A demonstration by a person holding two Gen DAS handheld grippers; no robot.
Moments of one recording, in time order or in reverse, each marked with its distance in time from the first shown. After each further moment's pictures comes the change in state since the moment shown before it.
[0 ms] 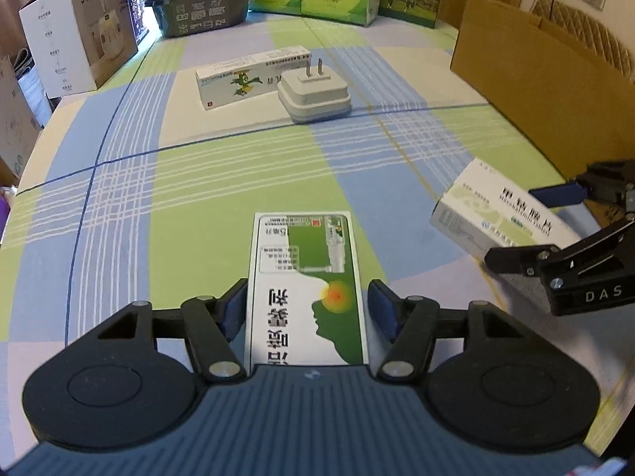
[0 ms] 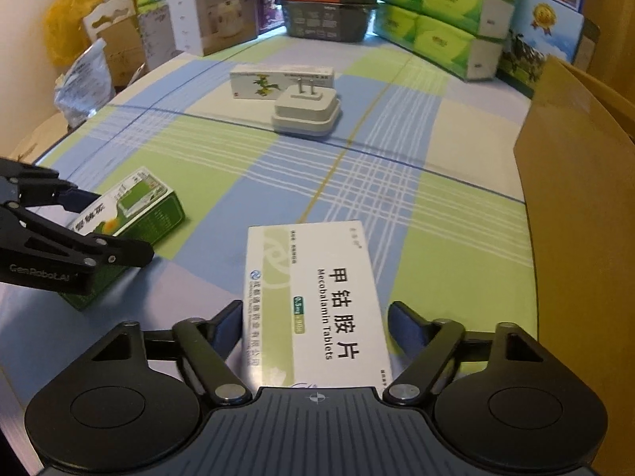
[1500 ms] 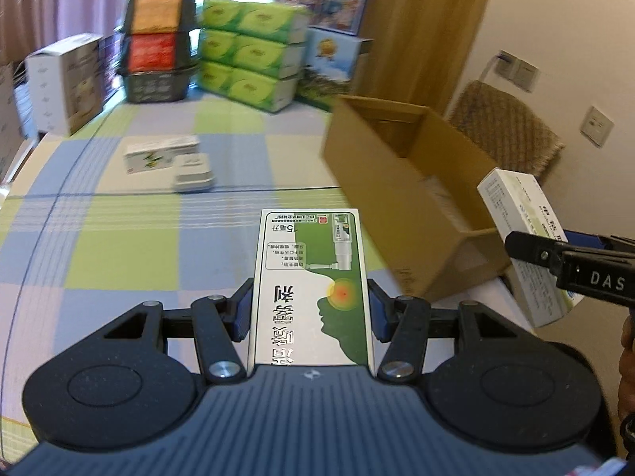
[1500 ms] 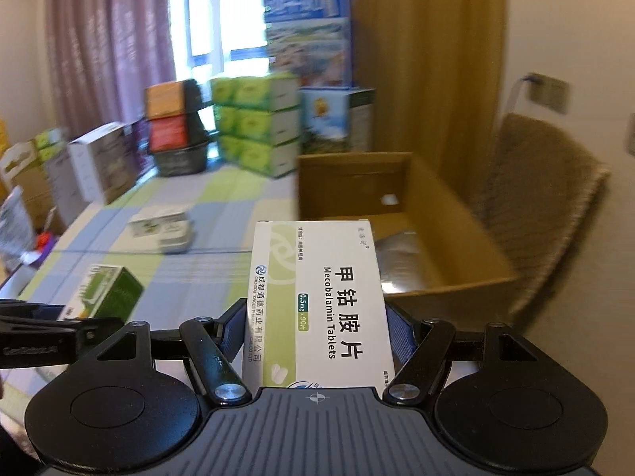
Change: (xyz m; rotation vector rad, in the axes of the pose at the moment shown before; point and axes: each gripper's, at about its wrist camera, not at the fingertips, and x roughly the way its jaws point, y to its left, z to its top) left arm -0.154 -0.155 0.001 -0.125 -0.207 -0.134; right arm -0.257 -0.057 -0.072 0.335 -0.298 -0.314
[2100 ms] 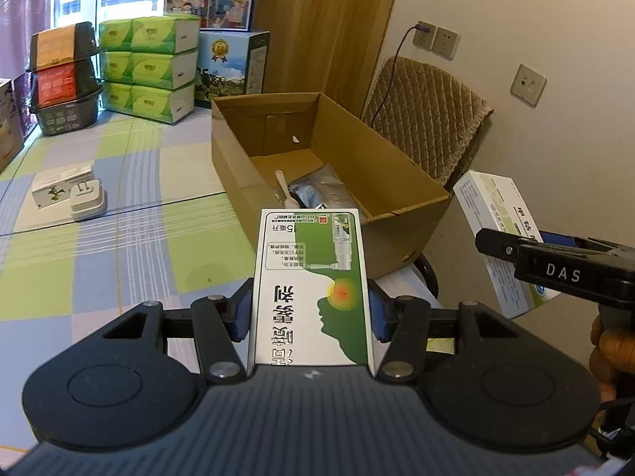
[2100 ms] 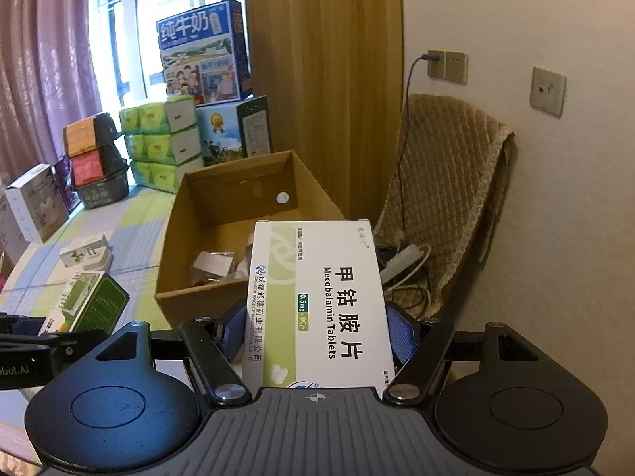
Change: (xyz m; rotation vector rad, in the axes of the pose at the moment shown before) left arm 0.010 -0.116 0.005 0.131 0.026 -0.117; right arm -0.041 -0.101 -0.018 0.151 -0.018 -0.133
